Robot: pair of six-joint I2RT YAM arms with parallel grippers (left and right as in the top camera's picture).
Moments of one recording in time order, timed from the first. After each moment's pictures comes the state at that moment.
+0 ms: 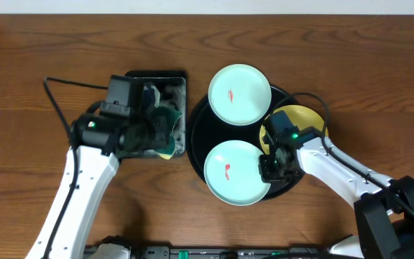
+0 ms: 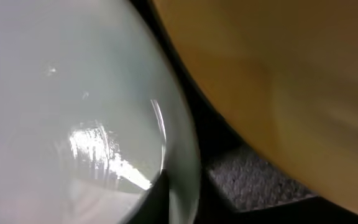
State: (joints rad) left arm -0.21 1.28 1.16 -1.05 0.23 -0.30; right arm 0.46 1.62 0.85 -0.76 -0.19 0.41
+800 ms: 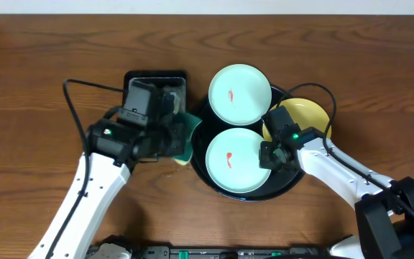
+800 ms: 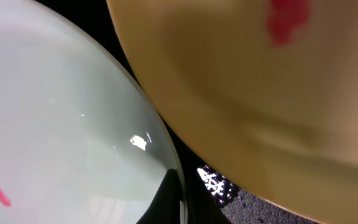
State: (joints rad) left arm -0.36 1.27 1.14 -0.99 0.26 -0.36; right arm 0.46 1.62 0.85 -0.61 -0.02 0.56
